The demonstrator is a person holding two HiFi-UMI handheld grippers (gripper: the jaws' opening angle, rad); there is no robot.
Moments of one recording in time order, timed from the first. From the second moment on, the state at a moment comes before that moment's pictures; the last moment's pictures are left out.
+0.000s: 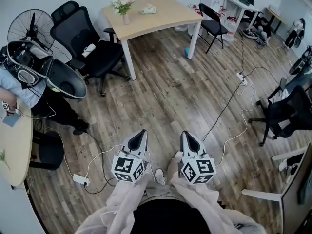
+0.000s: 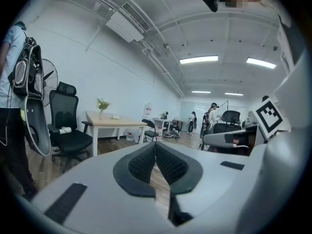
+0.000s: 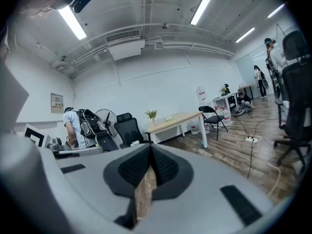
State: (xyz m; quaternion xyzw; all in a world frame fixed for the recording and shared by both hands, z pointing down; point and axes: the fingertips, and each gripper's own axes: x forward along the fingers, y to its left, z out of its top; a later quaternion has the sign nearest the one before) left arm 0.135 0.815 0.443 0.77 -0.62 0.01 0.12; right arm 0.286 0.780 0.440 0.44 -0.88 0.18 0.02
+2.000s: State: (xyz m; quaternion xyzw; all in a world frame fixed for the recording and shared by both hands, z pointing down) left arm 0.087 0.486 0.463 0.75 -0.64 -0.01 0.16; right arm 0.227 0.448 0.459 0.41 -0.89 0.18 0.05
